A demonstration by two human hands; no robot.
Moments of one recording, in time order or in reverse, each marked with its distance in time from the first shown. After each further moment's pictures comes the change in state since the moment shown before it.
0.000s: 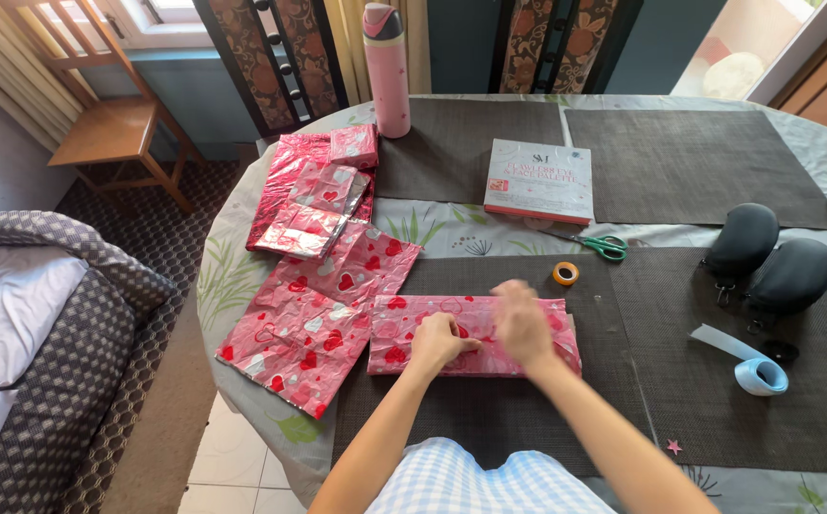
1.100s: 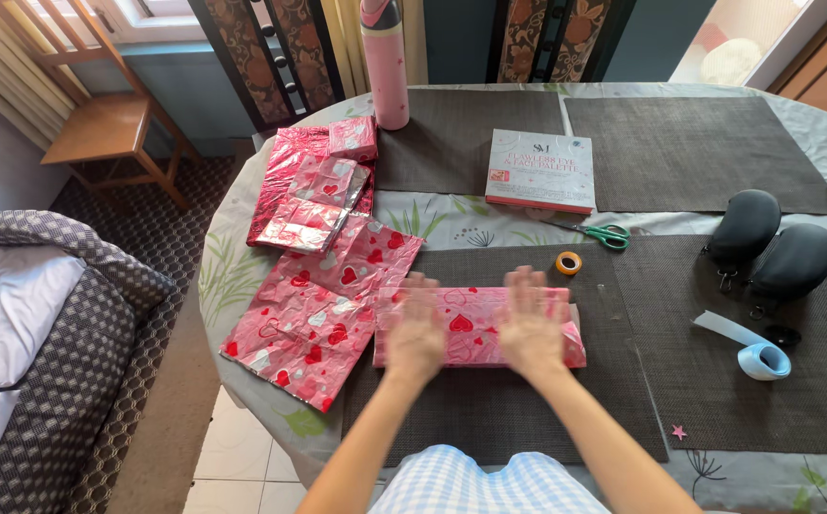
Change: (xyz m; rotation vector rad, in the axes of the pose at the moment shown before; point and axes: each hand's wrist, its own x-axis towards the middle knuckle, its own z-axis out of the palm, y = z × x) left_hand -0.030 -0.035 -0.010 0.546 0.577 0.419; right_hand -0.029 -0.006 0.011 -0.181 0.106 -0.046
